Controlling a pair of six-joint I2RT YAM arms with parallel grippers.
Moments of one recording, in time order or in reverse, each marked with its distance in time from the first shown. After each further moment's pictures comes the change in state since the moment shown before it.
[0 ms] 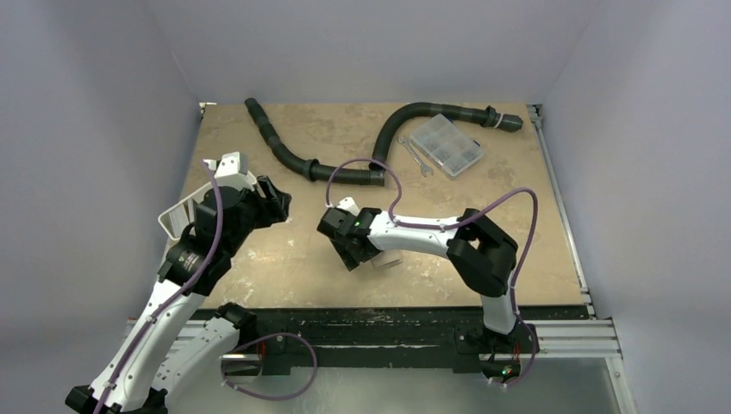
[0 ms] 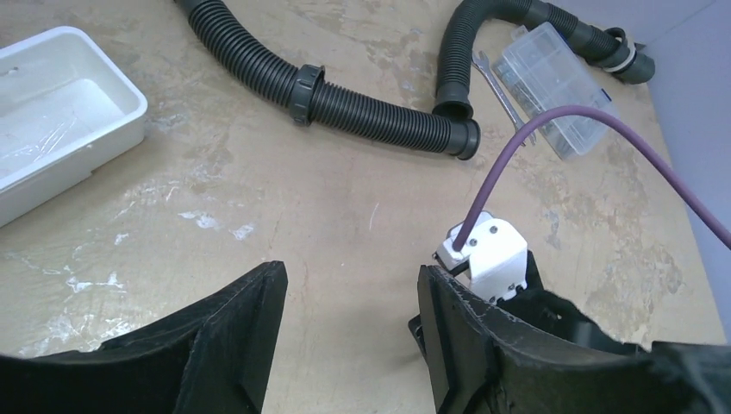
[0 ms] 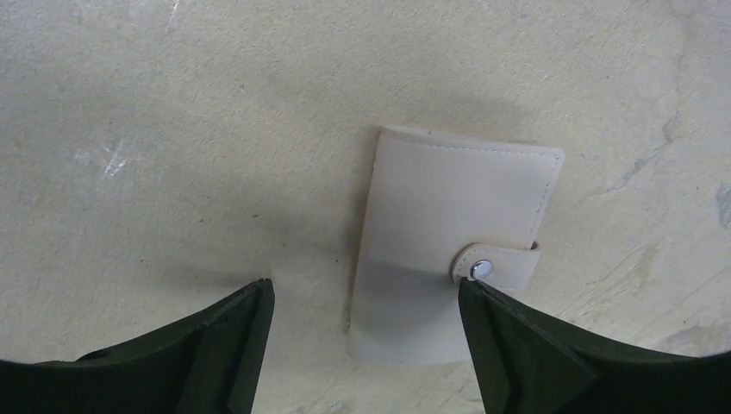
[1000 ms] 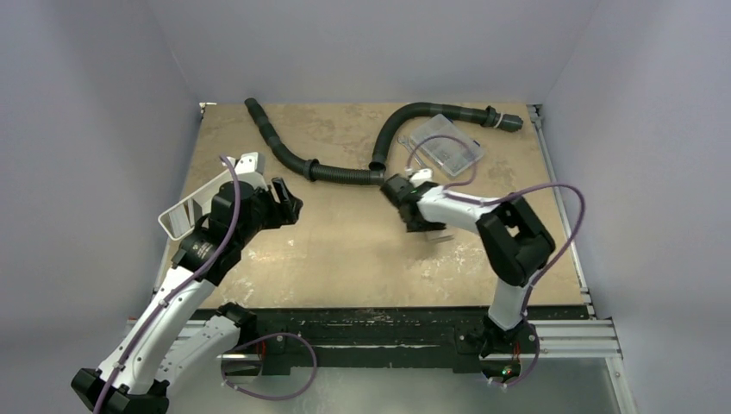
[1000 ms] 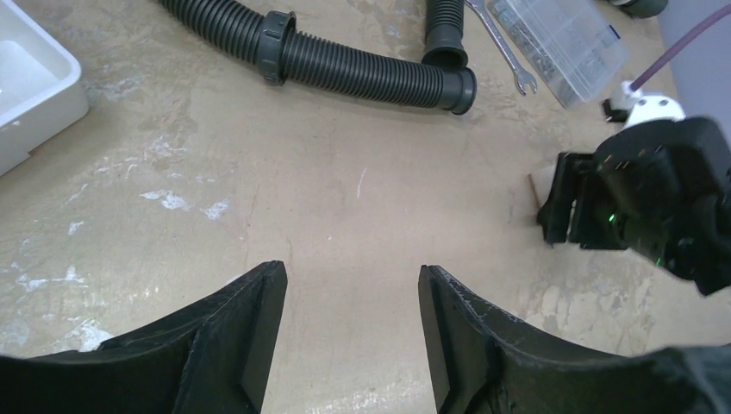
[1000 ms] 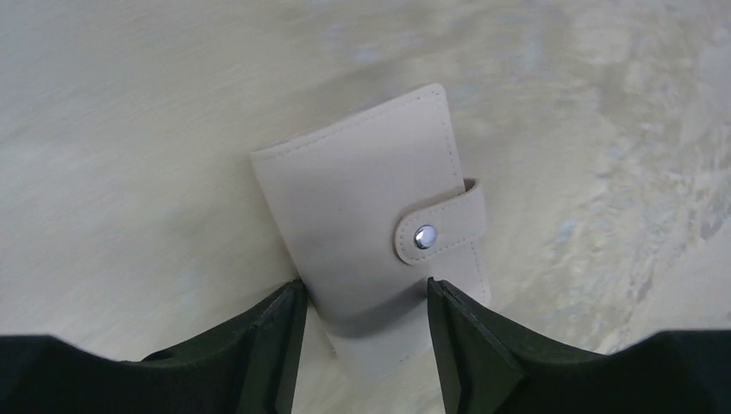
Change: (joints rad) left arm 0.000 0.063 -0.034 0.022 0.079 0.010; right arm -0.344 -0.082 -0.209 0.059 0.256 0.137
